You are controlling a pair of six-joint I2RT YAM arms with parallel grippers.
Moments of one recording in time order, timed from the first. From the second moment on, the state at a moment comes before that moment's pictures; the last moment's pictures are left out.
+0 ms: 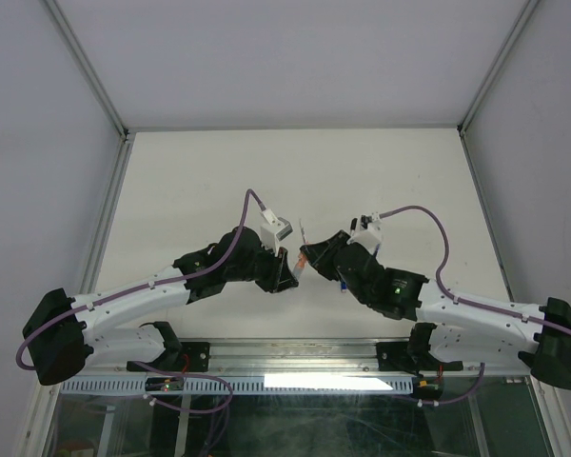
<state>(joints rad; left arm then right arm) -0.96 1.13 0.69 -0.11 0.24 -0.48 1.14 0.97 0.62 -0.13 0.58 1.30</state>
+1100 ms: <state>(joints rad) -0.96 1.13 0.69 -0.16 0.17 -0.51 1.14 1.05 0.65 -0.14 0.48 1.16</state>
